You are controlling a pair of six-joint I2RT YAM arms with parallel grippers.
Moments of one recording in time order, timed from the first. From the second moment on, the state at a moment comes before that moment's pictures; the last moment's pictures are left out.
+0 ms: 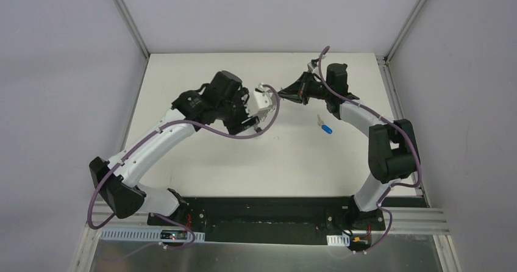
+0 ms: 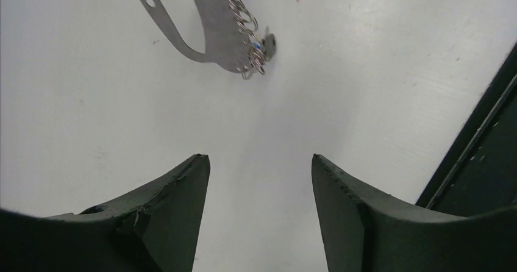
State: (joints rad) left arm -0.77 1.36 1.37 -0.89 0.04 0.55; right arm 0.28 1.73 1.11 0.27 -0.90 1.12
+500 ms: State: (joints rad) left arm -0.64 1.55 1.56 -0.86 0.43 0.06; right arm 0.28 1.65 1.07 0.29 -0.91 1.13
